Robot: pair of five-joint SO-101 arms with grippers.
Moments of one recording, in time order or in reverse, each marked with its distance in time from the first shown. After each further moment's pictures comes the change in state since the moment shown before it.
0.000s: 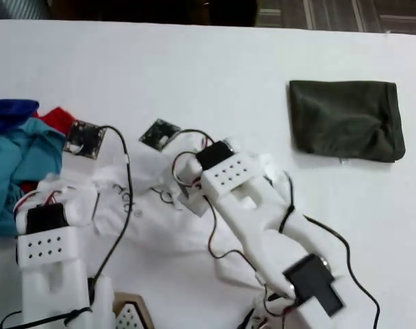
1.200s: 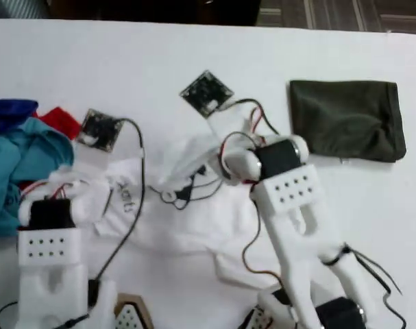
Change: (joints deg) left arm 9.1 0.0 -12.1 12.0 4.0; right arm 12.2 -22.9 -3.3 -1.9 3.4
